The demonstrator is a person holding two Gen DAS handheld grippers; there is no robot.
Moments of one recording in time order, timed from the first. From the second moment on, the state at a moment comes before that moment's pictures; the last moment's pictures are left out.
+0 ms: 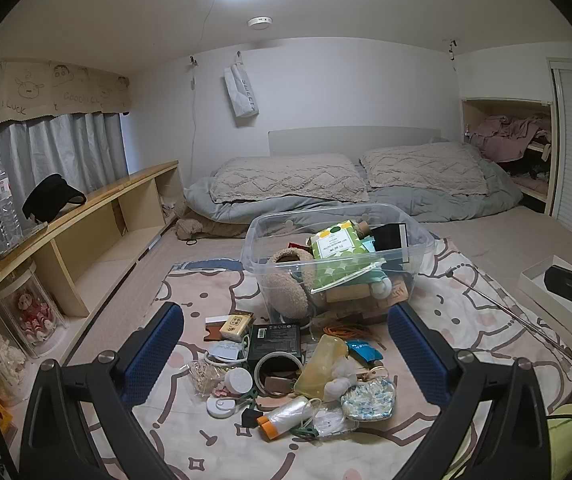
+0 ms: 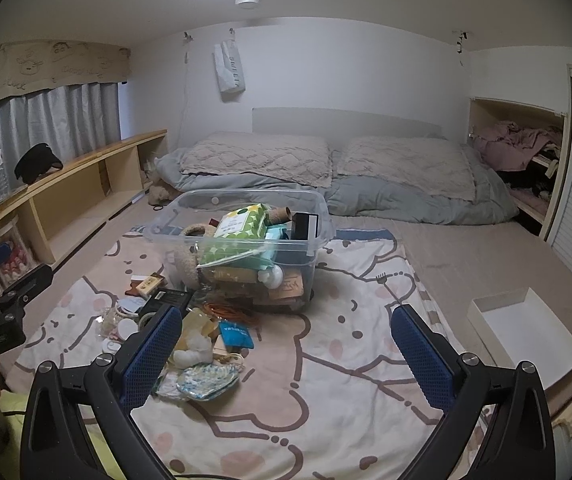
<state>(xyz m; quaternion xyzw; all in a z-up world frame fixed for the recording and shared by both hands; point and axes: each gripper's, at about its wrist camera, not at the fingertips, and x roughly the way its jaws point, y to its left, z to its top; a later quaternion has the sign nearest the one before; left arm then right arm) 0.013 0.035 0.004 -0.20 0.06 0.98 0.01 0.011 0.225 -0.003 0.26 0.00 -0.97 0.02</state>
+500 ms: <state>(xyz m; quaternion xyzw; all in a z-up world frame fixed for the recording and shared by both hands) 0.014 0.034 0.003 -0.20 0.05 0.98 0.01 0.011 0.225 -0.003 0.26 0.00 -0.97 0.02</state>
